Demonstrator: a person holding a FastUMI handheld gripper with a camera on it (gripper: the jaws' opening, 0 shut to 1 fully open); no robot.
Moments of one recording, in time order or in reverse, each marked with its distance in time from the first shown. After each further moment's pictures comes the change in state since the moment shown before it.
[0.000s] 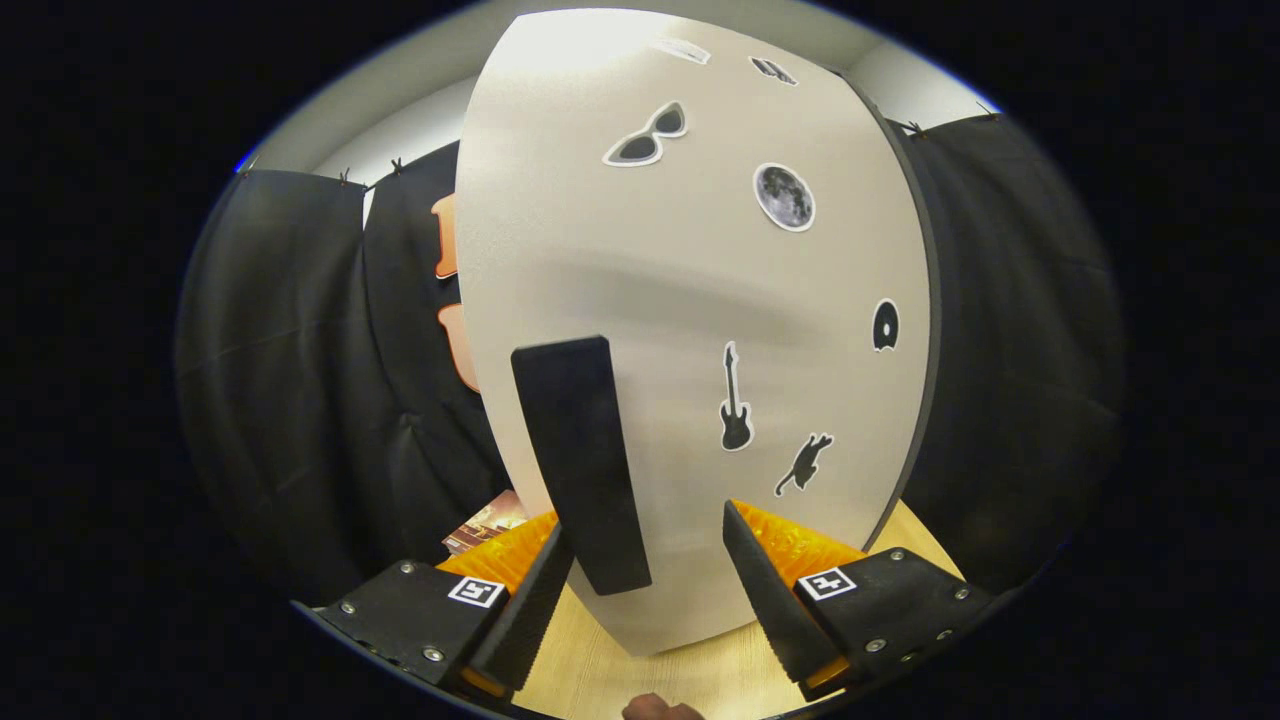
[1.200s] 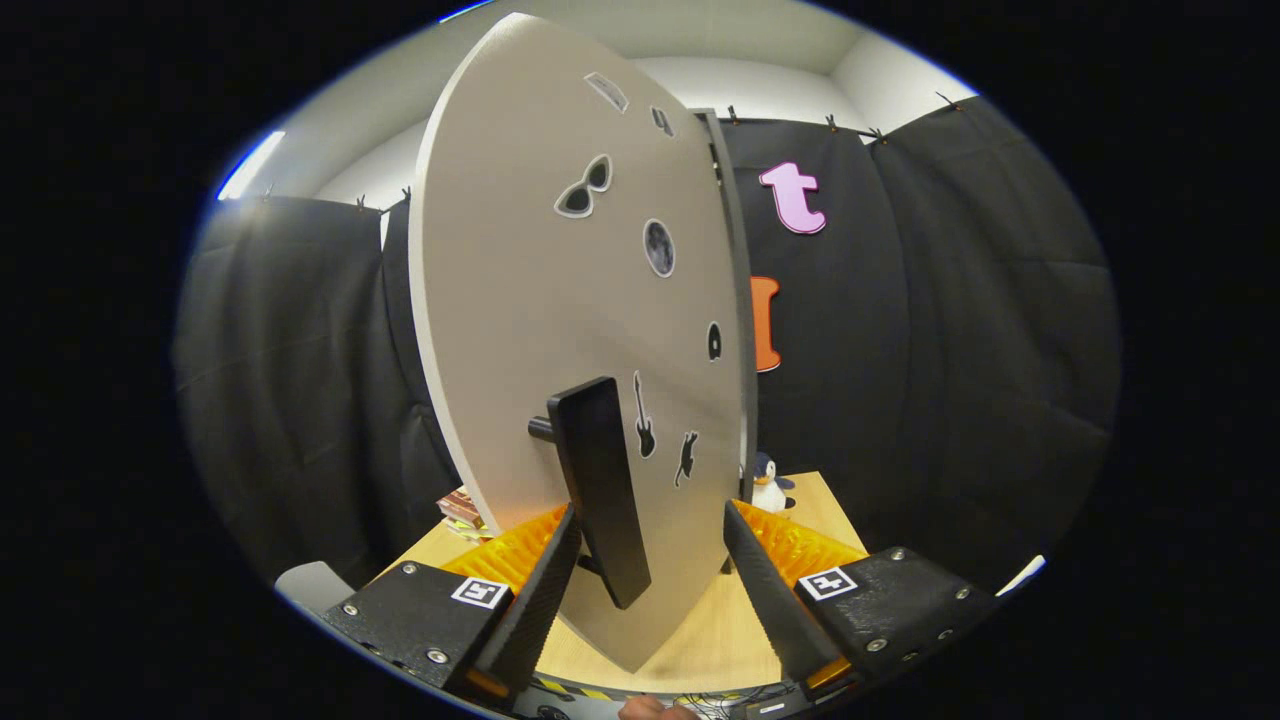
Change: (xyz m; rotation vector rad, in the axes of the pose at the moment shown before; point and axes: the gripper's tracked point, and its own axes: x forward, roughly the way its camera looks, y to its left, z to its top) arm -0.147 -0.144 -0.004 0.002 -0.015 0.035
